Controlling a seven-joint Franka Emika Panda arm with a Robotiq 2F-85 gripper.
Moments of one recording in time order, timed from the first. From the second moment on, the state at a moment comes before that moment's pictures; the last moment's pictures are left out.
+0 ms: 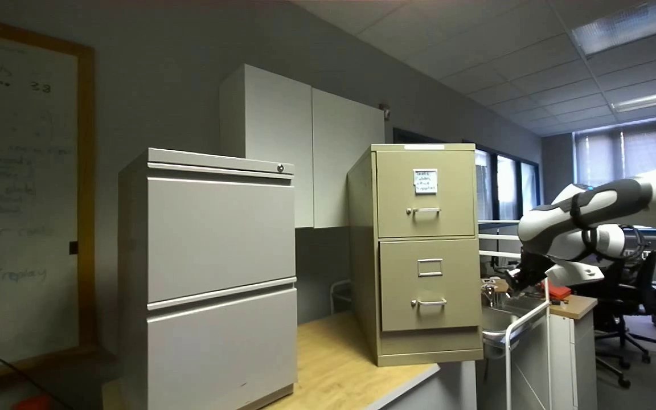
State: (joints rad) arm -0.28 -0.41 -0.46 -2.30 0.08 2.57 -0.46
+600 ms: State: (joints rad) arm -0.07 -0.21 -0.65 -2.09 0.55 2.48 -0.66
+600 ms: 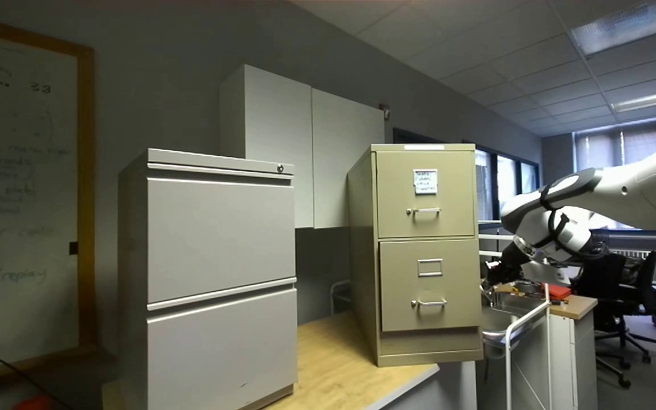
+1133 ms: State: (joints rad) arm -0.15 0.02 -0.57 -1.89 0.78 2.34 -0.74
